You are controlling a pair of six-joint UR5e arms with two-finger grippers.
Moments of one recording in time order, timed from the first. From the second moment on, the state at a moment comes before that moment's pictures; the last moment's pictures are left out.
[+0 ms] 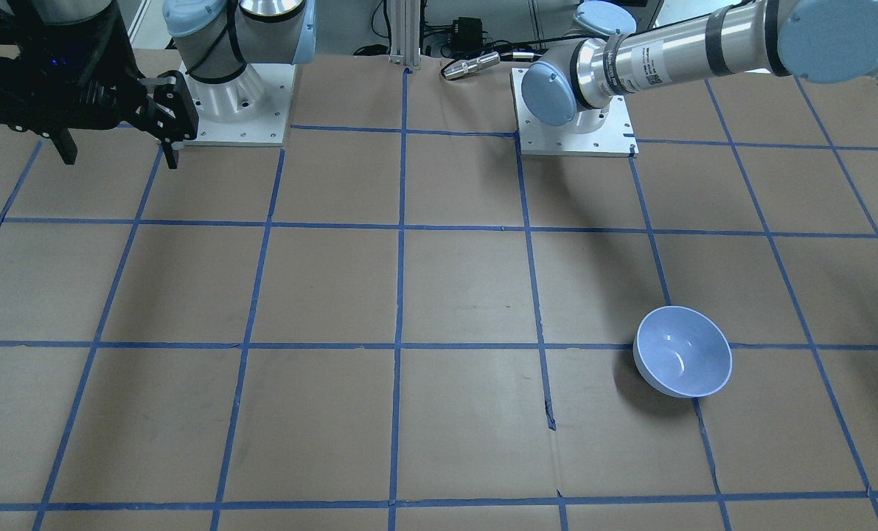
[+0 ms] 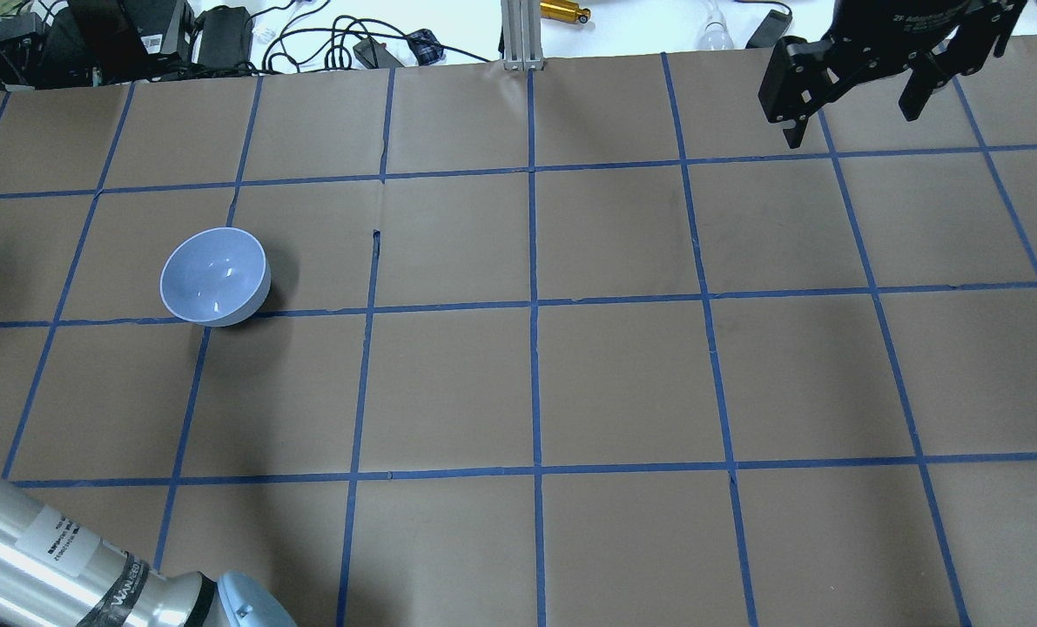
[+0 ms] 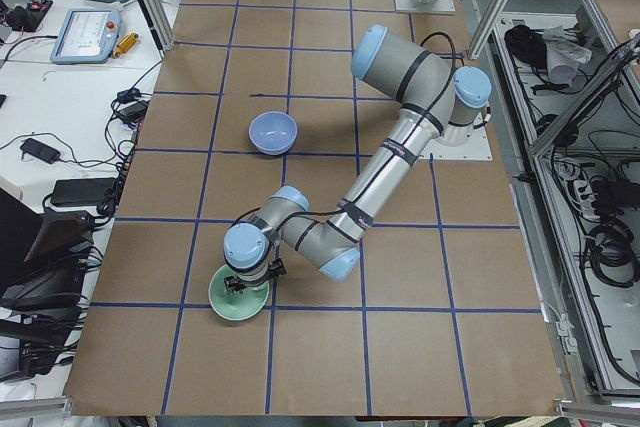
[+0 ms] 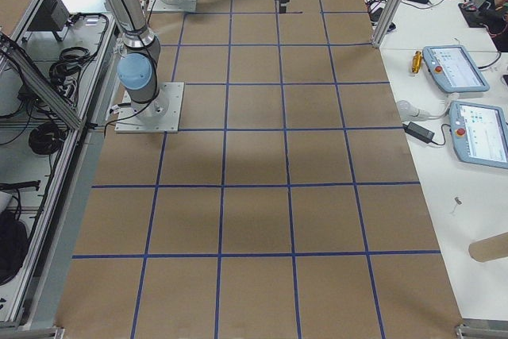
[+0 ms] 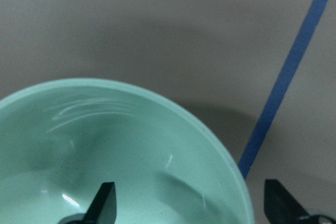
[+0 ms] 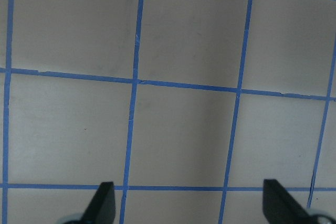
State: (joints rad) left arm -0.66 -2.42 -1.12 -1.13 1.56 2.08; right arm 1.60 -1.53 1.37 -1.45 -1.74 -0.09
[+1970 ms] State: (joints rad) left arm -0.66 -2.40 -1.13 -1.12 1.59 2.06; right arm 1.60 -1.53 1.37 -1.45 -1.74 -0.09
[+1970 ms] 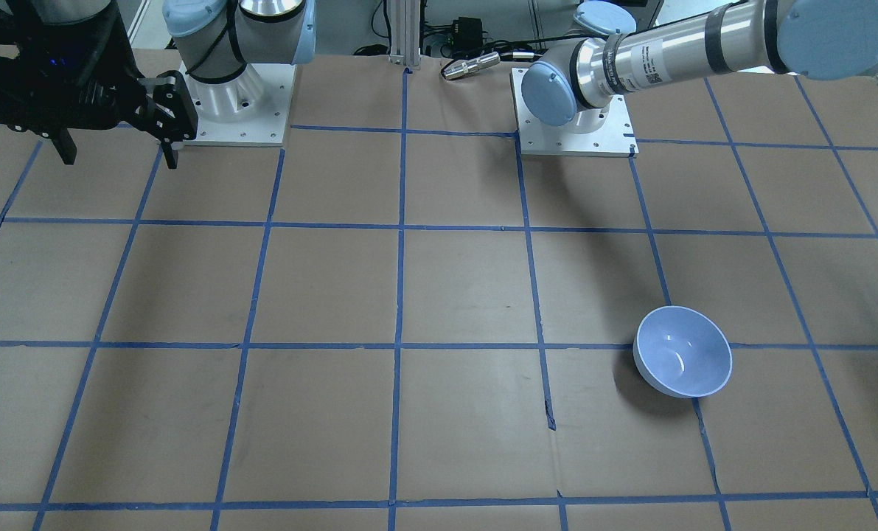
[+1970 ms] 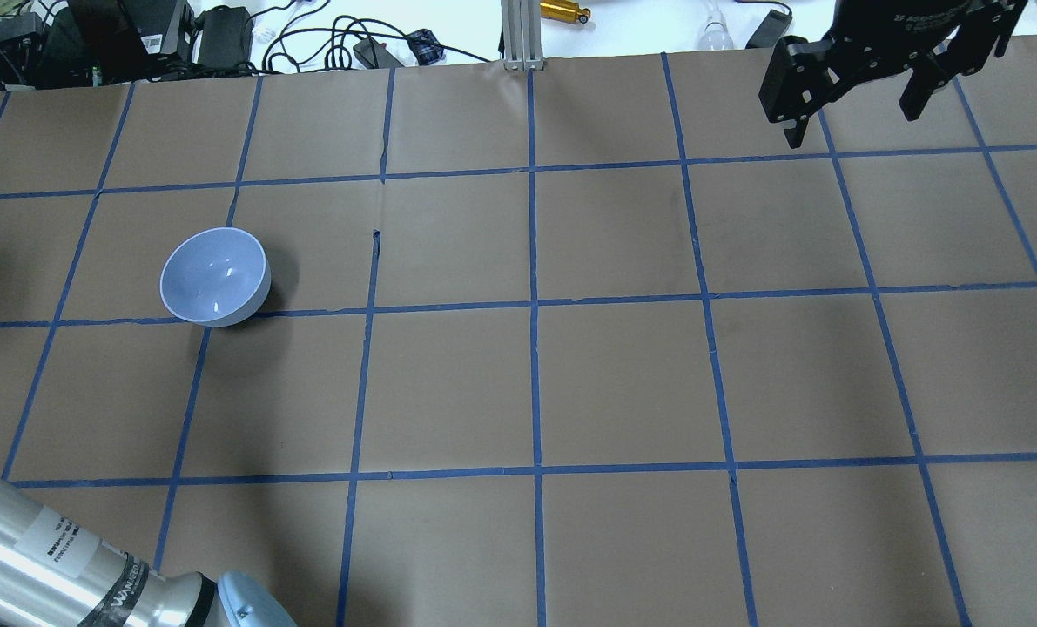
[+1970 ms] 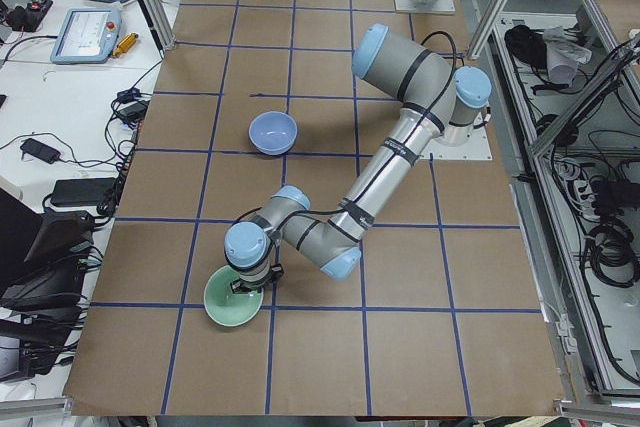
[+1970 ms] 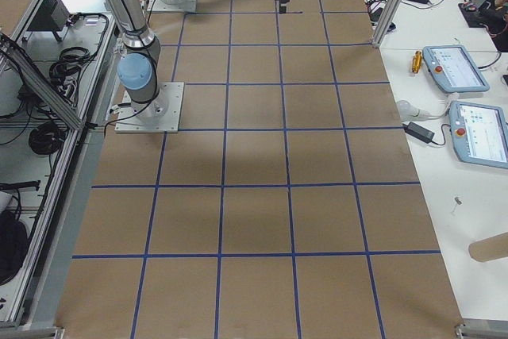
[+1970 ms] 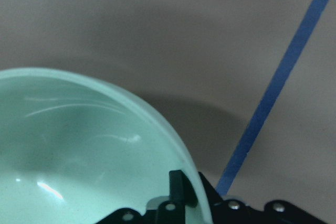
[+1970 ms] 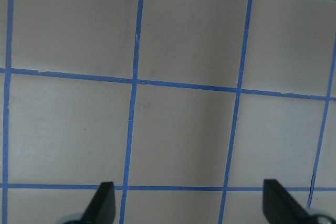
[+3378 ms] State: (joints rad) left arm -0.85 -2.12 -1.23 -1.36 1.61 1.79; right arm 1.60 -1.53 1.37 -1.45 -1.74 -0.09
